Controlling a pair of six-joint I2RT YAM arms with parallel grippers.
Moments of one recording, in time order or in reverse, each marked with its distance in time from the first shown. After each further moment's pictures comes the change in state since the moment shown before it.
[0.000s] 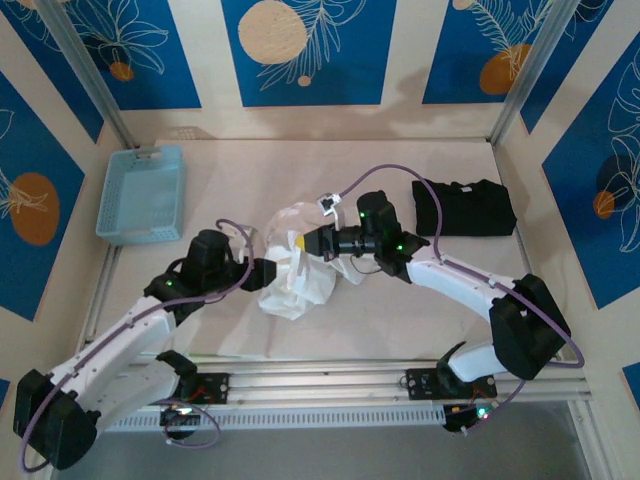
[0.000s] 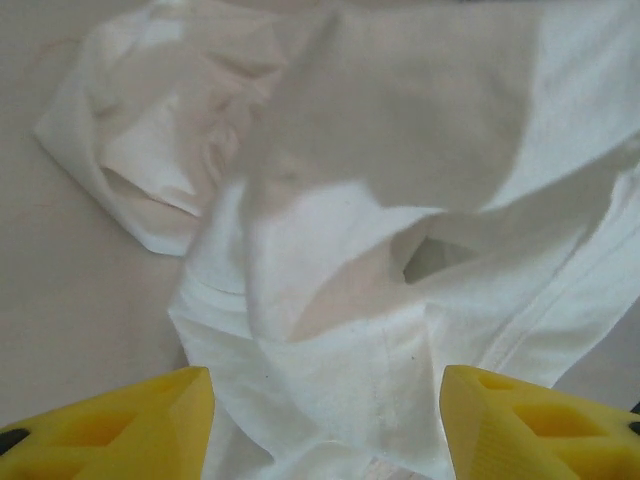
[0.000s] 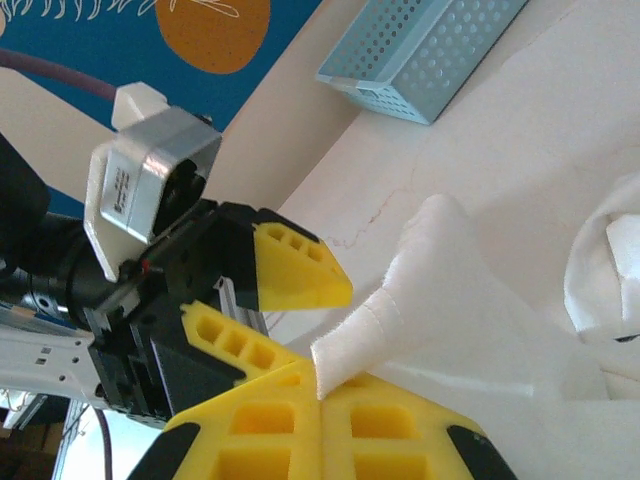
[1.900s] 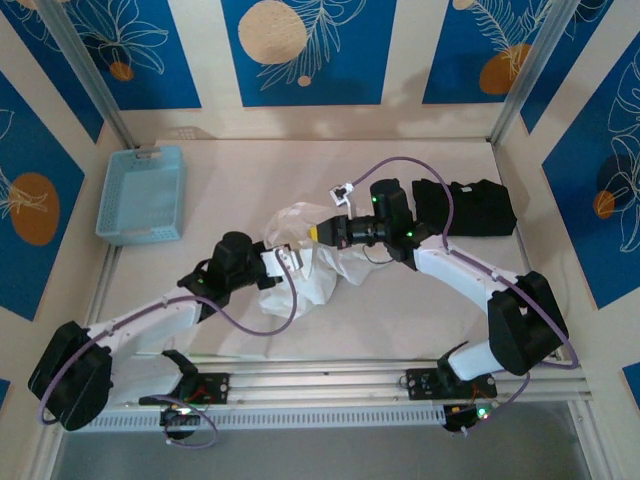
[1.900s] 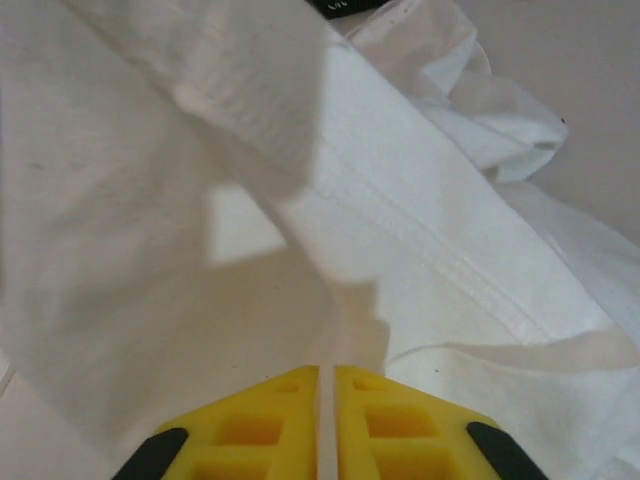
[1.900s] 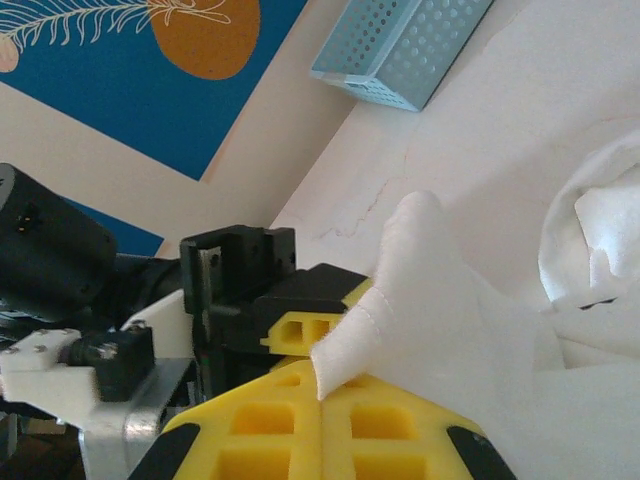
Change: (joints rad) left arm -0.092 0.196 -0.088 0.477 -0.035 1.078; right arm -0.125 0.024 0.049 -0.097 -0.149 0.011
